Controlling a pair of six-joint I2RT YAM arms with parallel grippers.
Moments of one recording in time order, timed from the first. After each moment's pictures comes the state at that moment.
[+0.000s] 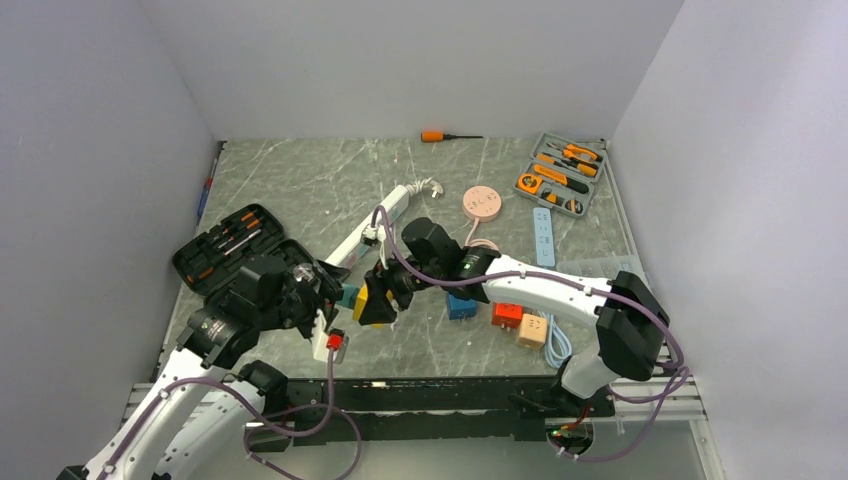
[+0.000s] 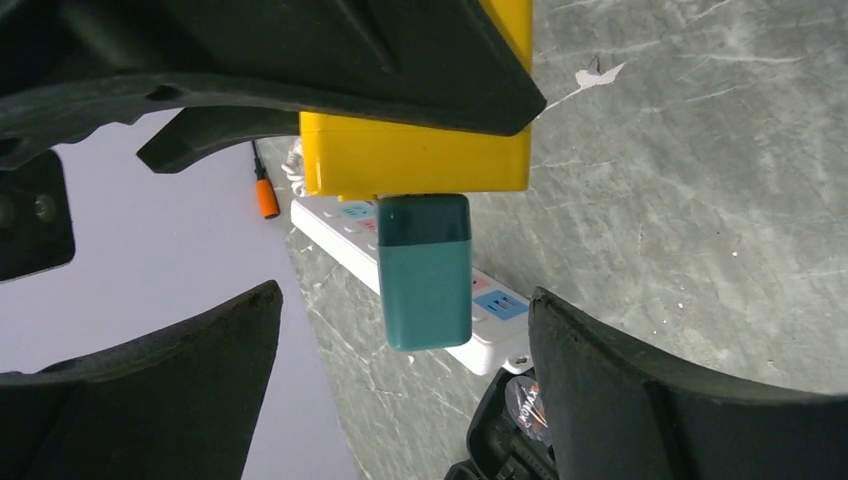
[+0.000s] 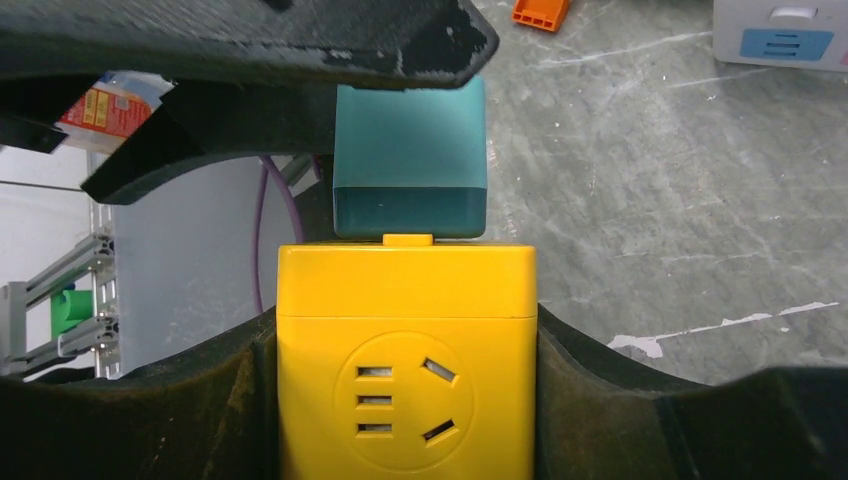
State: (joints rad) left arm -0.50 0.59 0.75 -0.84 0.53 1.55; right arm 1.00 1.53 1.10 -0.13 -0.55 0.30
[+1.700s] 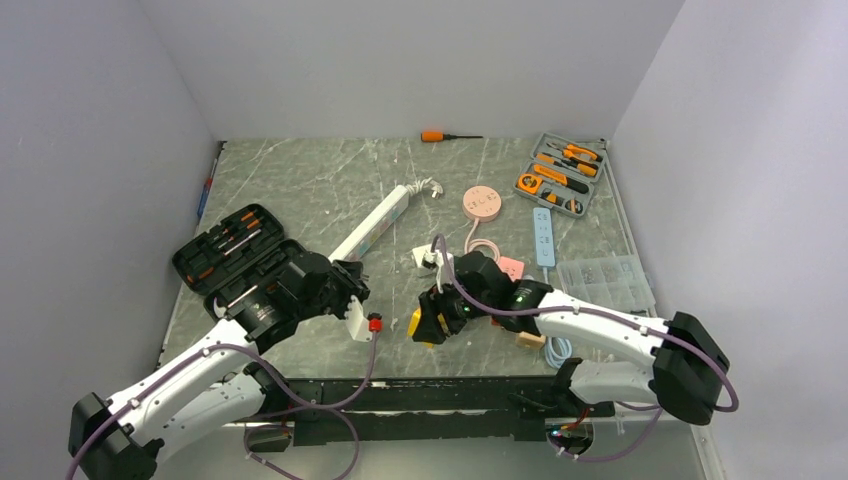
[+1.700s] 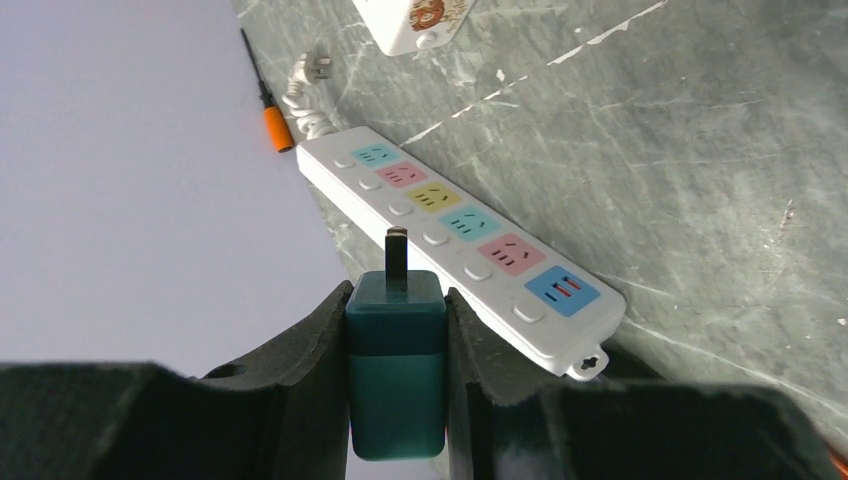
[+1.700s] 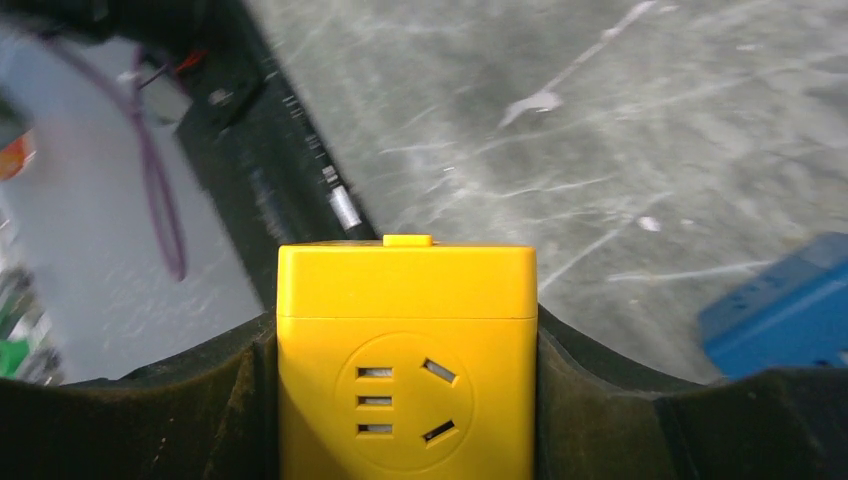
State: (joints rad) left arm -0.71 0.79 0.60 -0.43 0.12 1.51; right arm 0.93 1.17 0.66 -0.17 -0.42 0.38
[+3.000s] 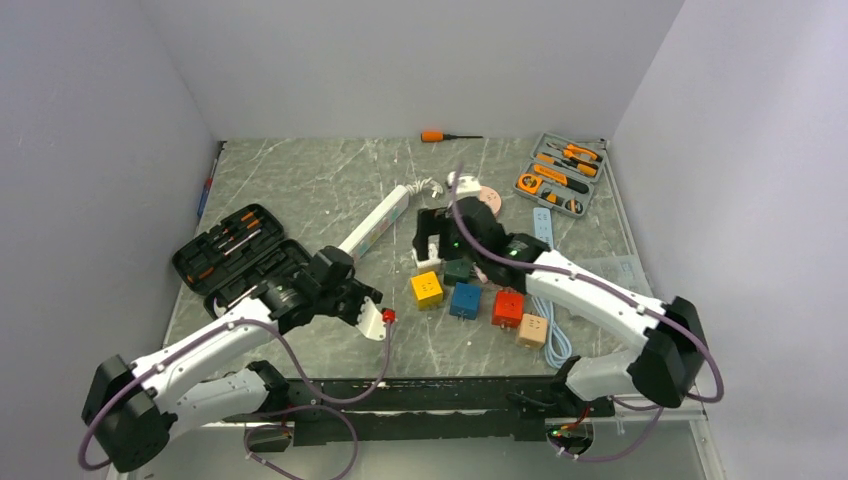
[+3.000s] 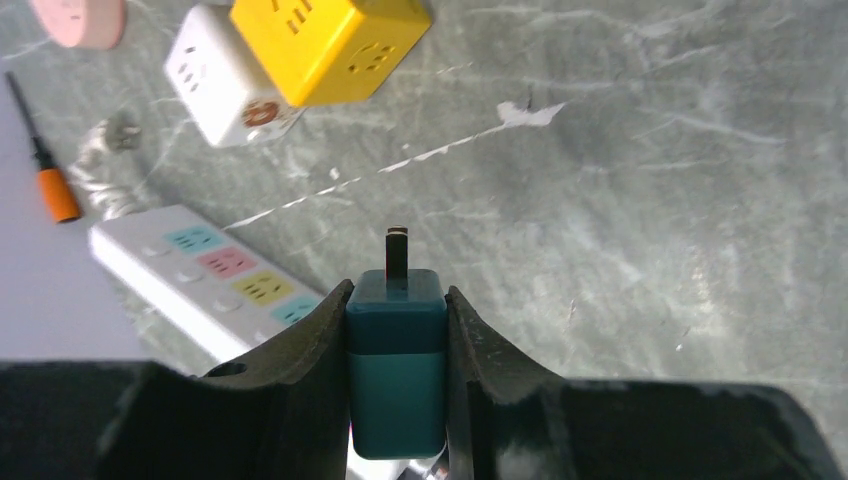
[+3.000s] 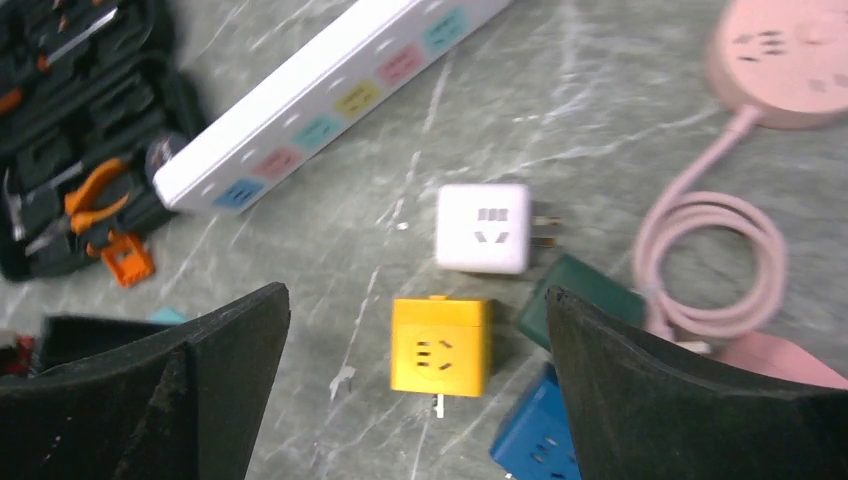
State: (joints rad) left arm -0.74 0.96 0.68 -0.56 0.27 1.26; right arm 0.86 1.36 1.06 -0.29 0.24 0.48
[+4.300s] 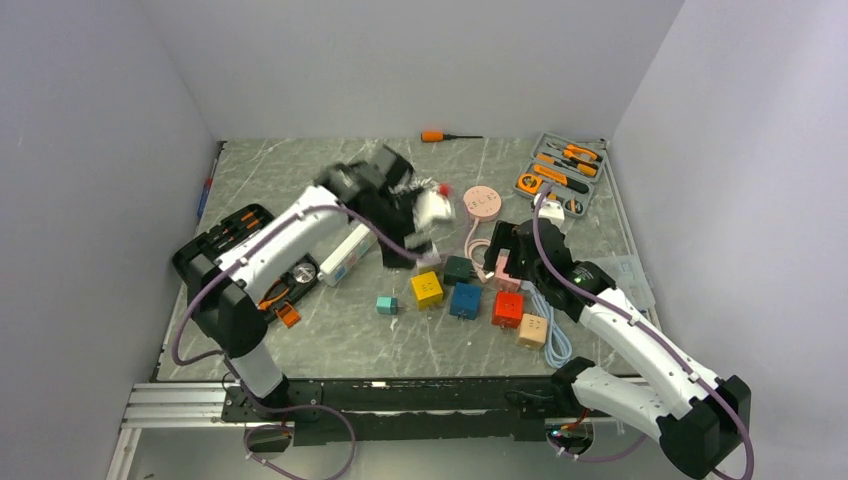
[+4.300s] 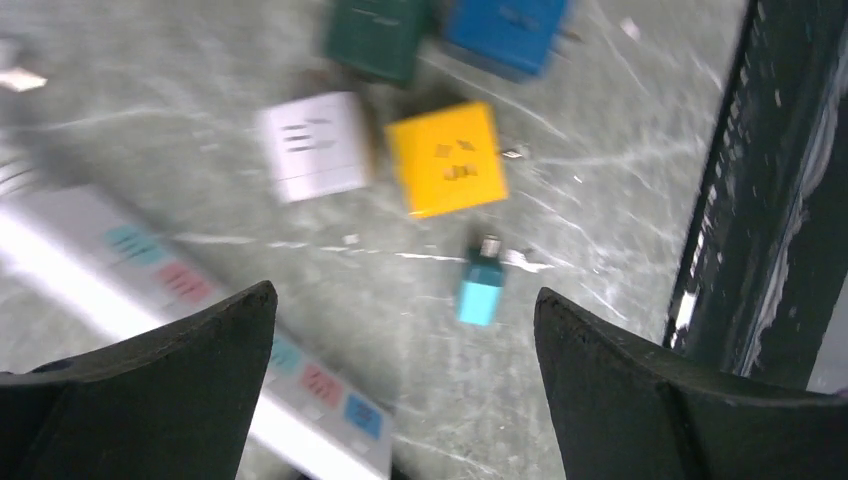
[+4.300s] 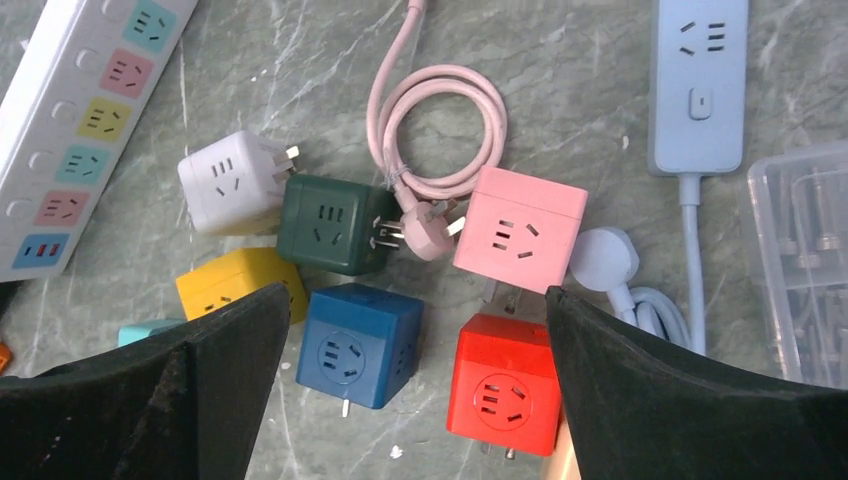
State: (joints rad) left arm -0.75 1.67 1.54 -1.00 0.40 0.70; right arm 0.55 0.95 0.79 -0.54 0.31 0.61
